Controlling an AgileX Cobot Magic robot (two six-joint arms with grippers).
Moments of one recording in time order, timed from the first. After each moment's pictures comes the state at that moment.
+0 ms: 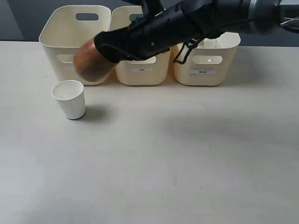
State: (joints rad) left arm -0.04 0.00 0.00 0.07 0.23 0.12; right arm 0.58 1.91 -1.46 0.93 0.52 -0.58
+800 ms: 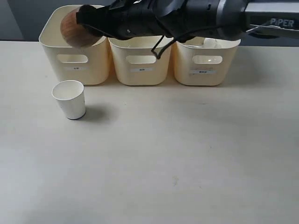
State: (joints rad) left arm -0.04 0.00 0.00 0.07 0.23 0.12; right arm 0.67 2.00 -1.57 0.95 0.15 -0.59
